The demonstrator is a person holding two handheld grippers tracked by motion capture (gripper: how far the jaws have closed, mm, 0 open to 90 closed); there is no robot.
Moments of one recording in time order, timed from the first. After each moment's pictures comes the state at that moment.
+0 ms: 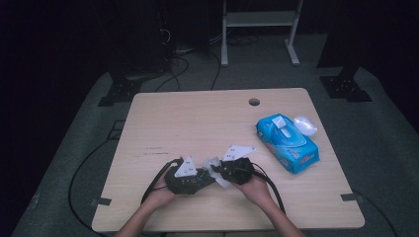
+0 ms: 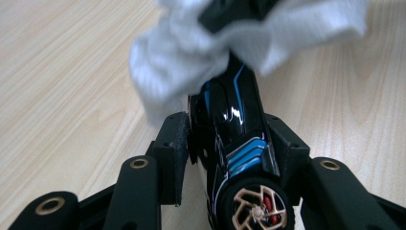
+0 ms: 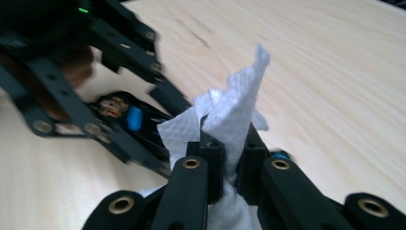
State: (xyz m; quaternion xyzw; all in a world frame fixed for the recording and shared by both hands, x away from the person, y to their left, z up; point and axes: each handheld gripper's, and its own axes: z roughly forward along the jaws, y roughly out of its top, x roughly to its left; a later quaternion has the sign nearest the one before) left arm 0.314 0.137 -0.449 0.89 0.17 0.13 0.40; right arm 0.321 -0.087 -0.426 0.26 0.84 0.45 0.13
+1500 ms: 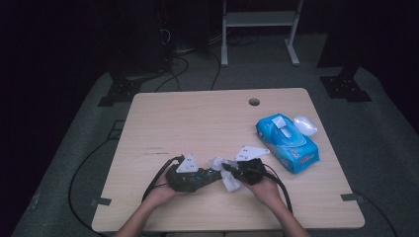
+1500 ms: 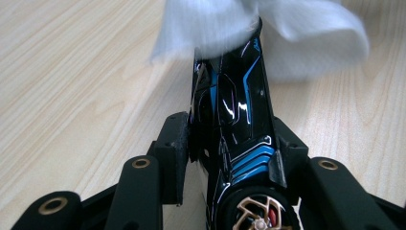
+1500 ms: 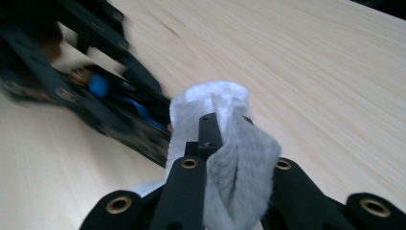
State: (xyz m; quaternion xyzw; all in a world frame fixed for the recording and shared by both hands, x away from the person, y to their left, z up) left arm 0.323 0.133 -0.448 0.90 0.18 0.11 0.37; right arm 0.320 -0.119 -0.433 0.28 0.83 0.45 0.16
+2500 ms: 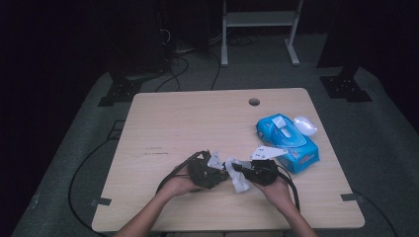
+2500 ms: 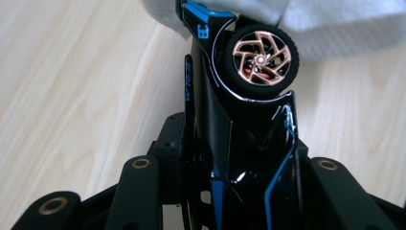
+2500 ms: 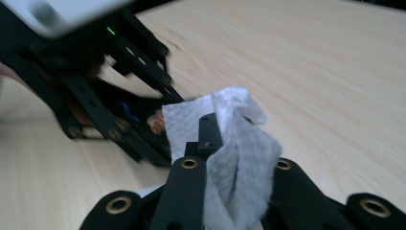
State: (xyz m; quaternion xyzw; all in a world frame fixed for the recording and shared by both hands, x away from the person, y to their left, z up) left arm 0.333 0.068 -0.433 0.94 0.12 0.10 0.29; right arm 0.312 -0.148 -0.427 0.30 0.80 0.50 0.12
